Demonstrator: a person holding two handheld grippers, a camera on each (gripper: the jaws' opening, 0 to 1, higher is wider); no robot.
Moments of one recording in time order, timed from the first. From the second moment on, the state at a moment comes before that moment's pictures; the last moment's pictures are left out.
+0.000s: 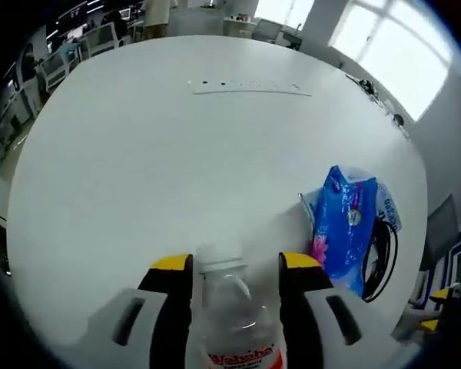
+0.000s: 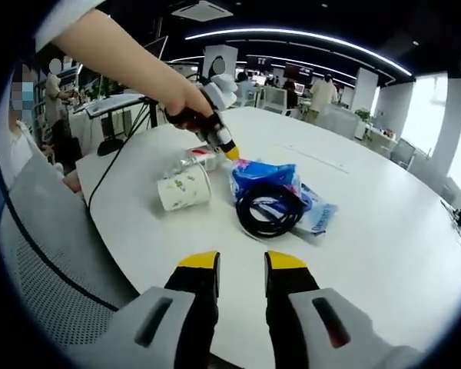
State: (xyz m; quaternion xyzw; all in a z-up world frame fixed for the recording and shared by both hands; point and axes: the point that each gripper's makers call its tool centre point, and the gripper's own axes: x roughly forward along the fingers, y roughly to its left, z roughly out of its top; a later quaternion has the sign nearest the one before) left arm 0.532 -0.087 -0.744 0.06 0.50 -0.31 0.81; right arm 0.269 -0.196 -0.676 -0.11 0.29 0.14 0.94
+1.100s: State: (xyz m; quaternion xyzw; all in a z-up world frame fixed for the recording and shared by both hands) left arm 0.516 -0.058 -0.671 0.00 0.43 -0.31 0.85; right arm 0.266 -0.183 -0.677 -0.09 0.29 0.17 0.94
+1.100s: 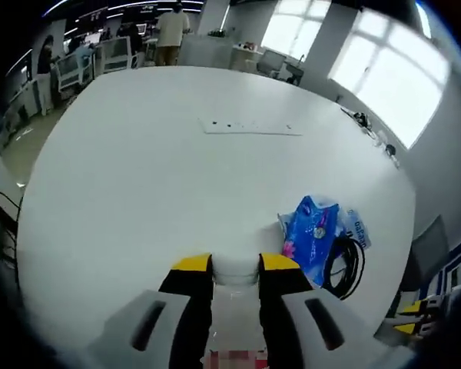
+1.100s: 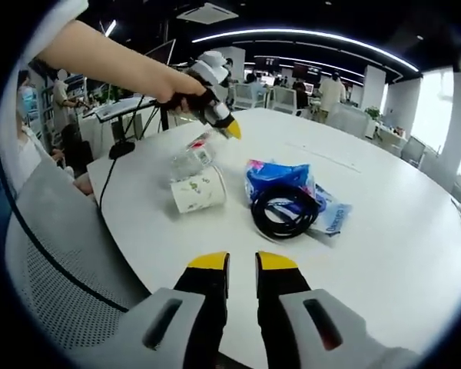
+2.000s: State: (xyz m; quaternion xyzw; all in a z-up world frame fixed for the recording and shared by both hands) left arm 0.530 -0.047 -0.463 -0.04 0.19 -0.33 0.92; right arm 0.262 -0.172 -0.672 -0.09 0.27 0.21 0.94
